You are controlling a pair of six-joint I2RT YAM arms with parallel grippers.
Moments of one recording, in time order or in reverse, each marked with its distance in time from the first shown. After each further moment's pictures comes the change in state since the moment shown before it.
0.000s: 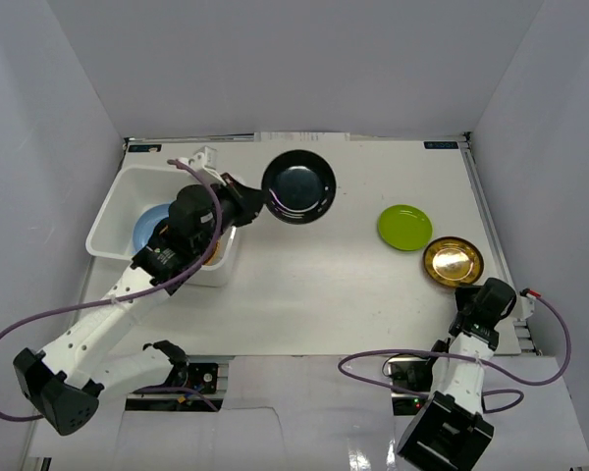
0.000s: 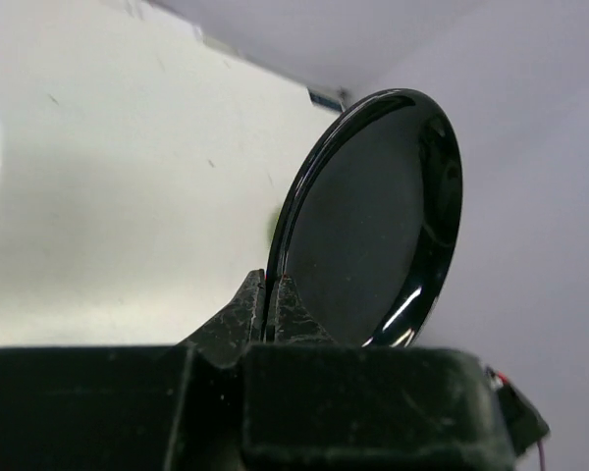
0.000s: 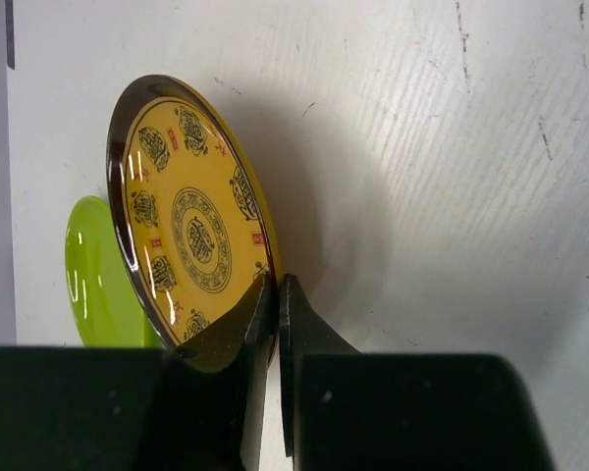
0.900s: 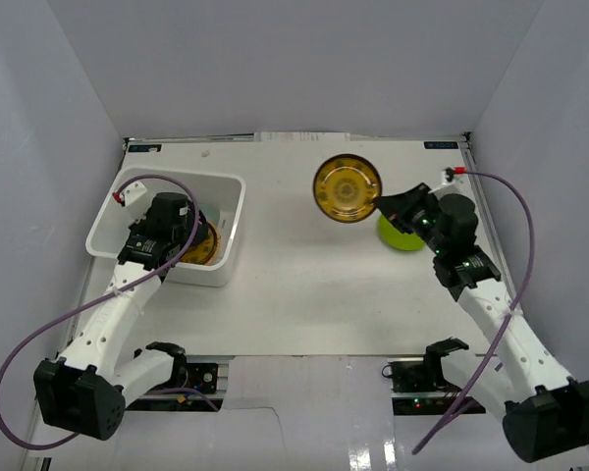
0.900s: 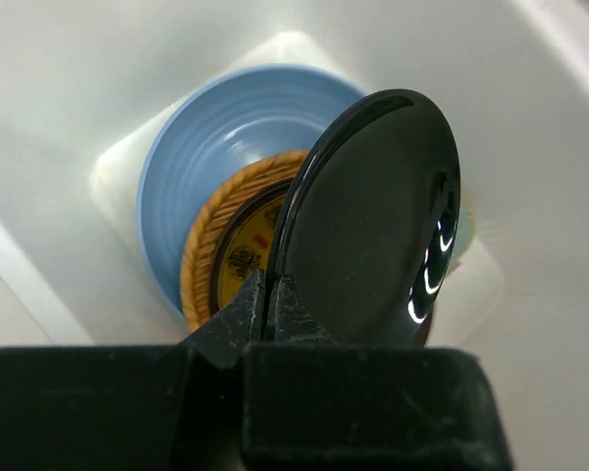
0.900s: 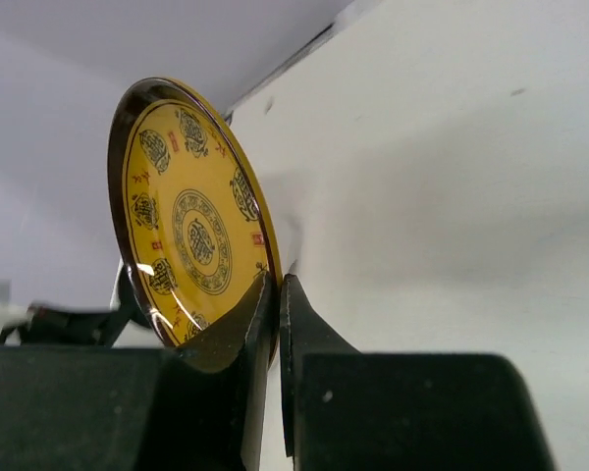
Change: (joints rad) left arm 0.419 -0.005 -0.075 -0.458 -0.610 0.074; right arm 0.804 0.285 0.669 0.003 -0.151 -0.026
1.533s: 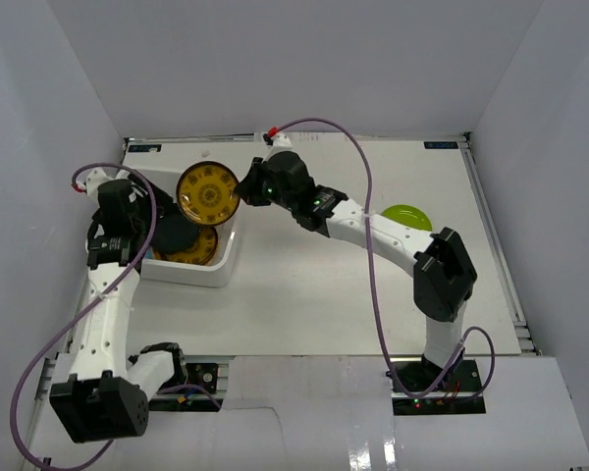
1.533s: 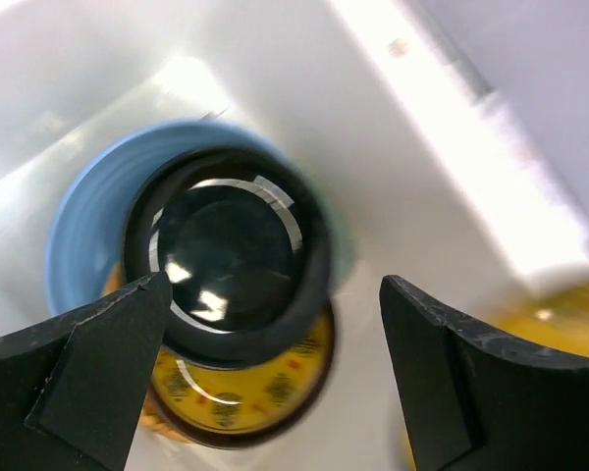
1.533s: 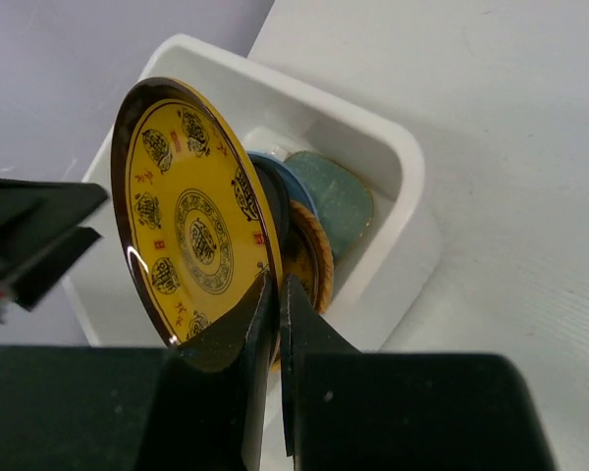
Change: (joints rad) left arm 0.366 0.023 0.030 0.151 0.531 0.050; right arm 0.636 0.946 0.825 0.049 0.216 -0.262
